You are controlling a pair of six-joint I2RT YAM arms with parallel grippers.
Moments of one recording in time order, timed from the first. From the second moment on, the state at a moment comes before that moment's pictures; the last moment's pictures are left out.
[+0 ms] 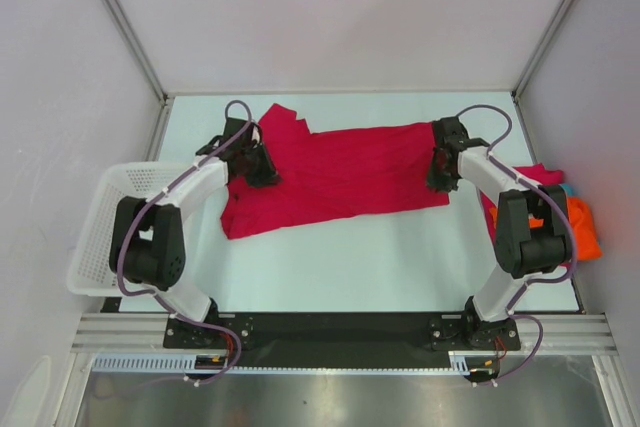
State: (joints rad) left arm -0.24 1.63 1.14 -0.46 0.20 -0.59; right arm 0.18 1.71 1.19 -0.61 0.17 0.48
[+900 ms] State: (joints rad) left arm -0.14 1.86 1.48 -0.46 0.11 -0.38; right arm -0.03 1.90 1.44 -0.40 -0.30 0.62
